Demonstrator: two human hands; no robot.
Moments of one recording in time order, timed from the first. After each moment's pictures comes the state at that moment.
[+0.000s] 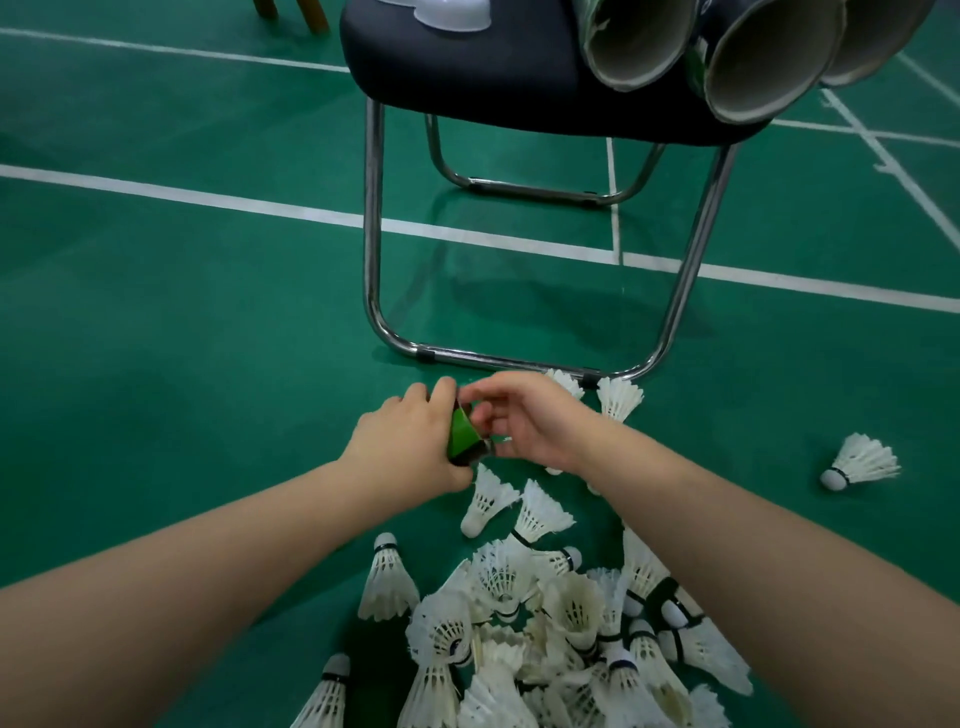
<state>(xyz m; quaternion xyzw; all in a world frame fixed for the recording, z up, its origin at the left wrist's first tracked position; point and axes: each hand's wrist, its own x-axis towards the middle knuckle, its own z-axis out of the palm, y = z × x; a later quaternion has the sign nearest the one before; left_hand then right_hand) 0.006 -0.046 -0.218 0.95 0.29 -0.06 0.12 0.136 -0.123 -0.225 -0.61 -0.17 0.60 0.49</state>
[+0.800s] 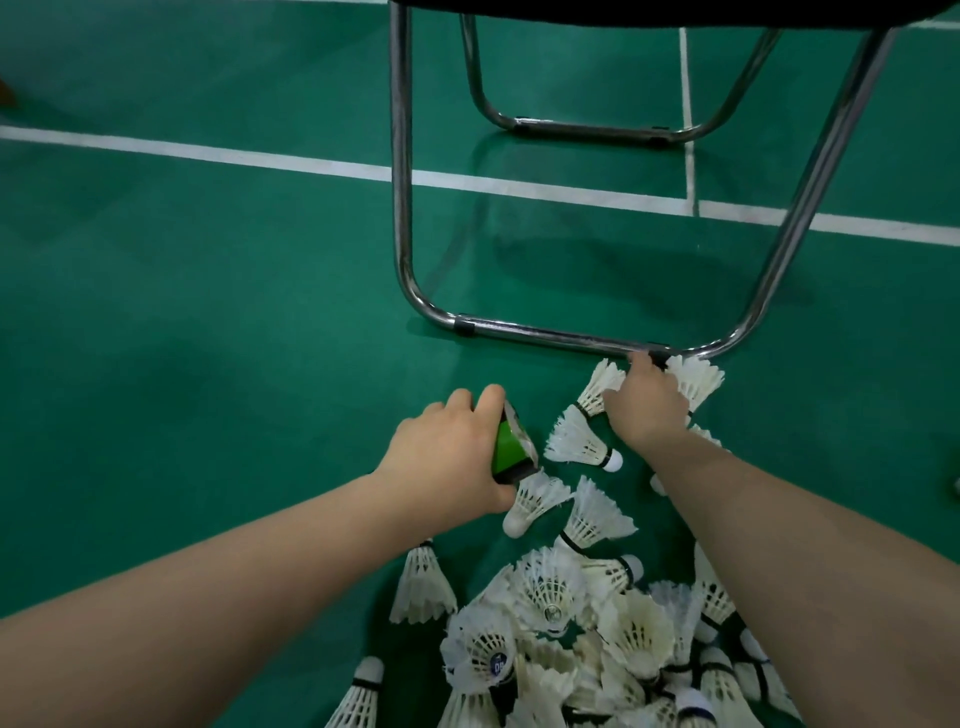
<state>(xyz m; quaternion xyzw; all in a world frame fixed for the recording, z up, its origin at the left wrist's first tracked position) 0.018 -0.036 -0.251 0.95 0.28 -0.13 0.11 0.222 -0.115 -0.357 -0.95 -0.23 0.17 0.14</state>
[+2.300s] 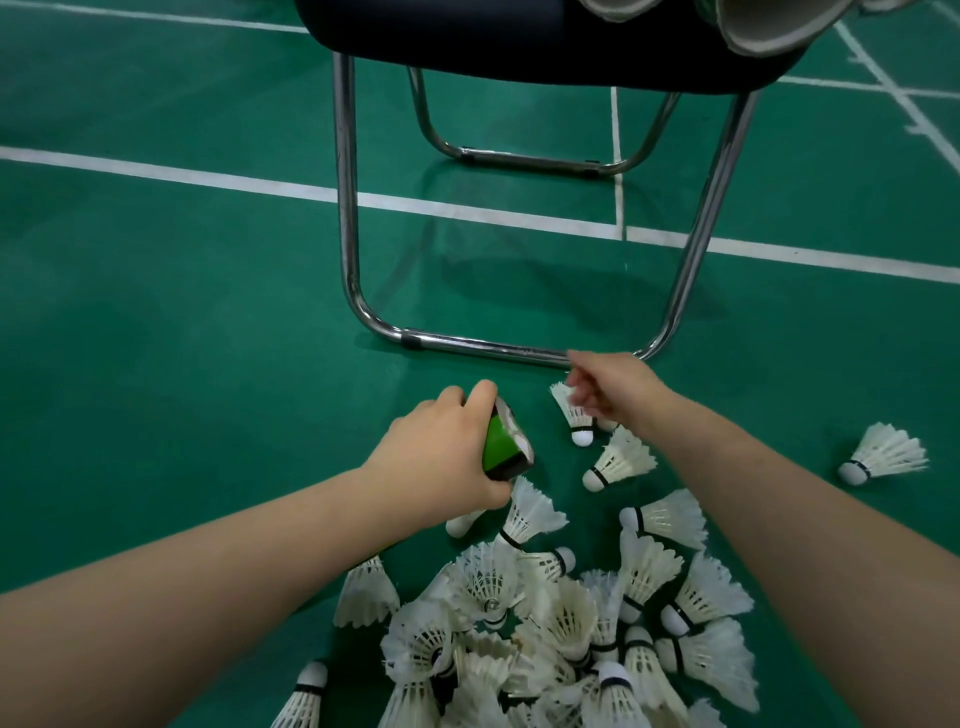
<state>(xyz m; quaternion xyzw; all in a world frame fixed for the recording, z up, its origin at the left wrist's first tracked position) 0.043 -0.068 -0.232 0.95 0.24 -0.09 0.16 0.233 -0.152 -0.264 -0.79 -0.10 0.44 0.41</state>
